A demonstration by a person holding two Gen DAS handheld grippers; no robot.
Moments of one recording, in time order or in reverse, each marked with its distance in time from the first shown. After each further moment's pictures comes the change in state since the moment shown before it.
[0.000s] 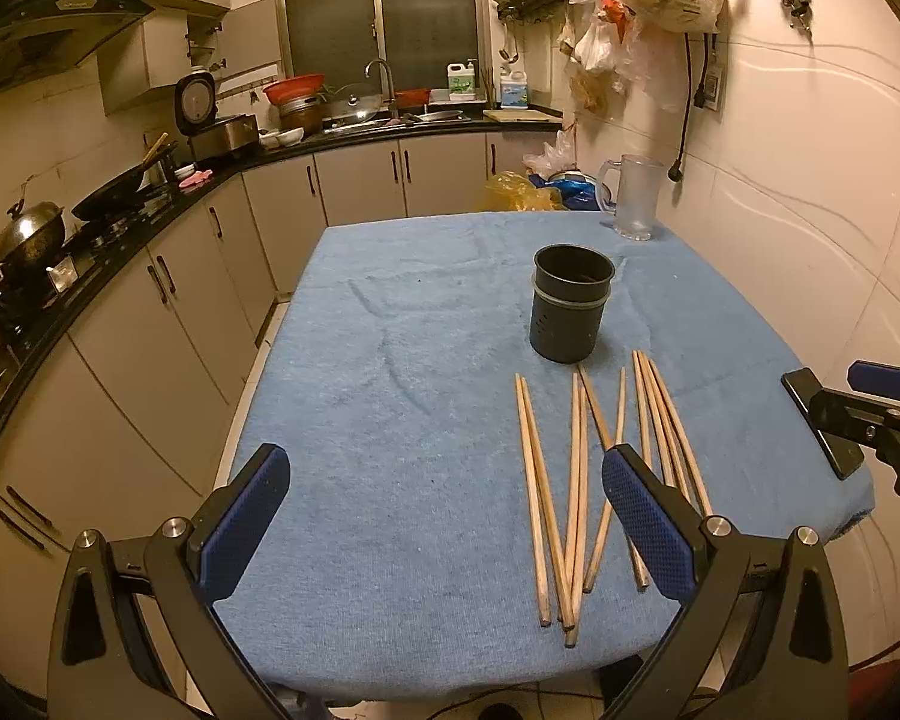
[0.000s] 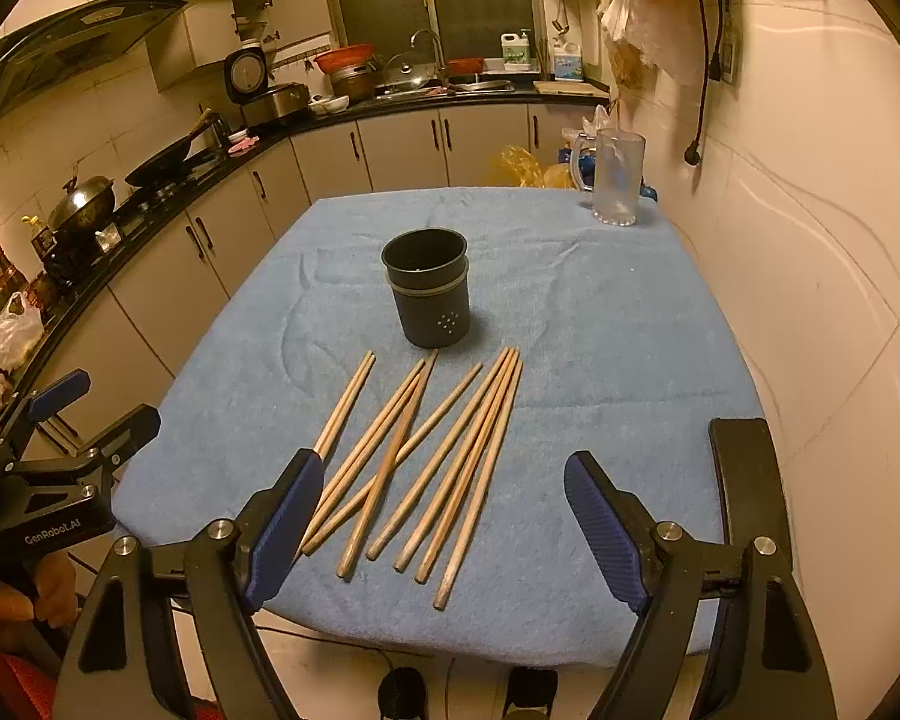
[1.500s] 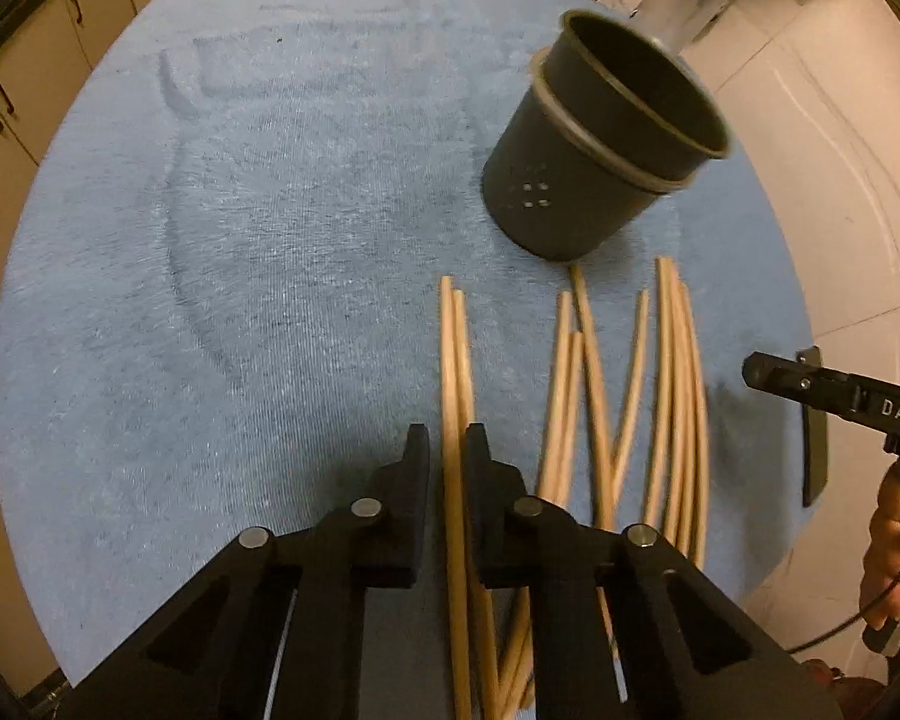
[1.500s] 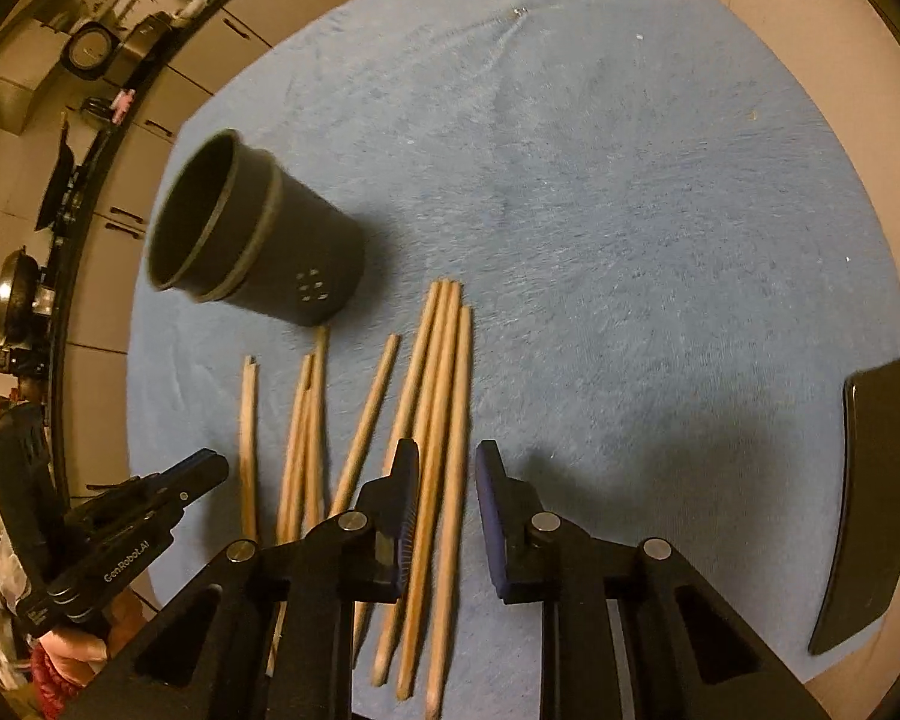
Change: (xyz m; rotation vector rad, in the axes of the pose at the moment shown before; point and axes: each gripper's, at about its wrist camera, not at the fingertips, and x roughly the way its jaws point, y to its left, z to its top) left arm 0.229 -0.022 0.035 -0.107 0.647 -0.265; right arm 0.197 -0.096 0.058 0.365 0.531 0.128
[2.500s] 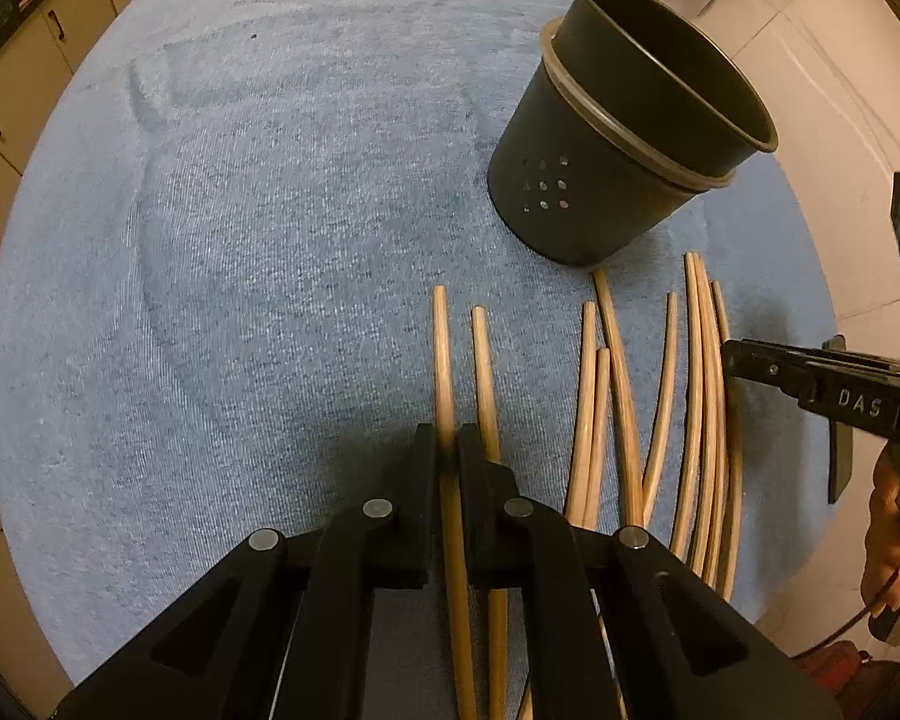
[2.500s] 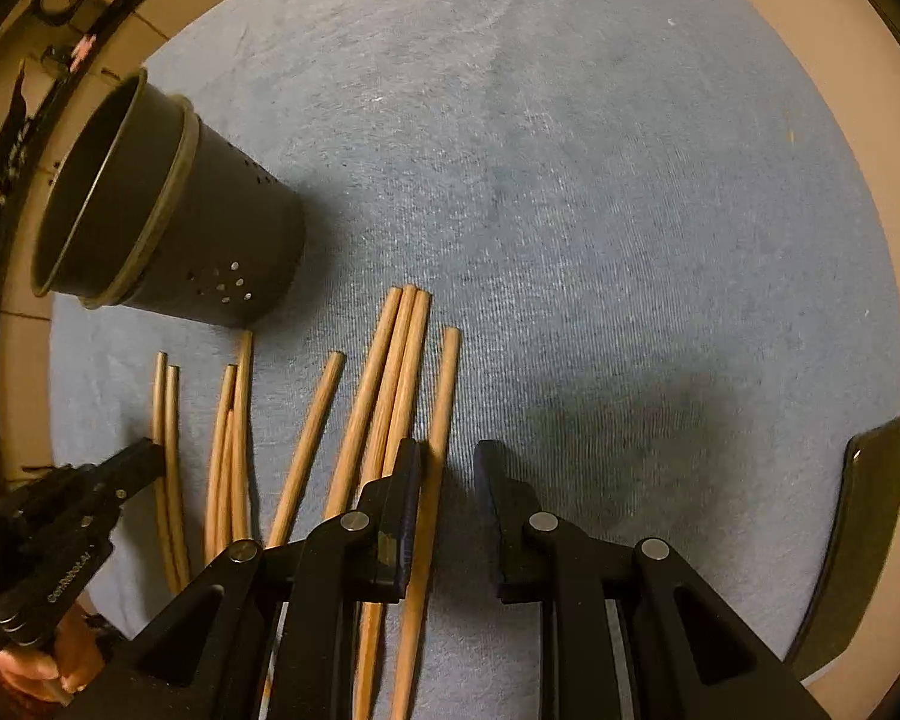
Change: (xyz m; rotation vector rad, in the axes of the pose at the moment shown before) left arm 0.025 -0.006 0.022 0.058 0.032 0.040; right arm 0.048 0.027 0.022 -0.081 0.069 -0.185
